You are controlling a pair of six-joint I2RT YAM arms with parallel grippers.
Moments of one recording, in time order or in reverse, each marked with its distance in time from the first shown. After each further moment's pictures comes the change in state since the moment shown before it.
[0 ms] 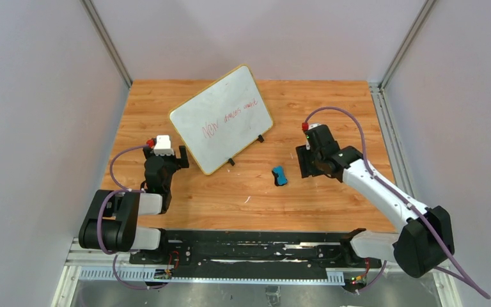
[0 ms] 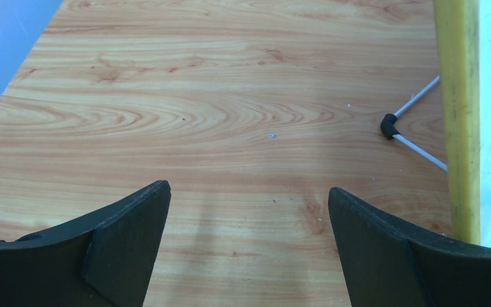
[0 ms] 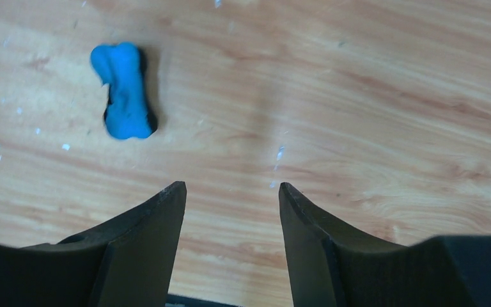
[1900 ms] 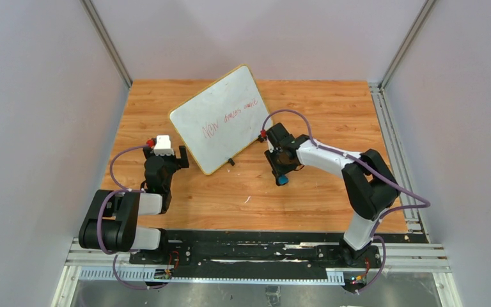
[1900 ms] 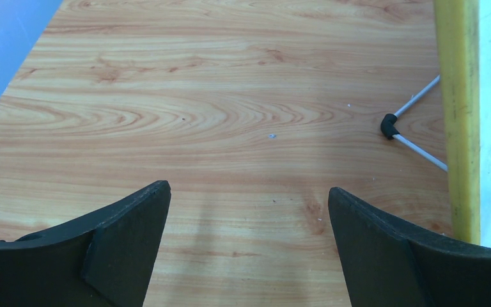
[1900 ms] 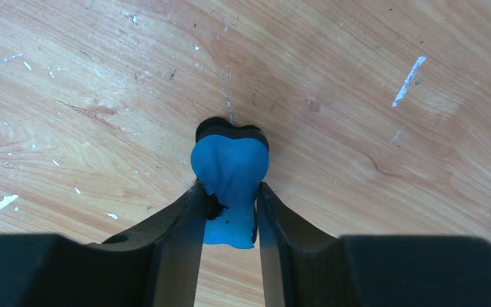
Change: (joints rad) left arm 0.000 0.000 0.000 0.000 0.000 0.000; right arm 0.167 0.543 0.207 0.113 -0.130 -0.068
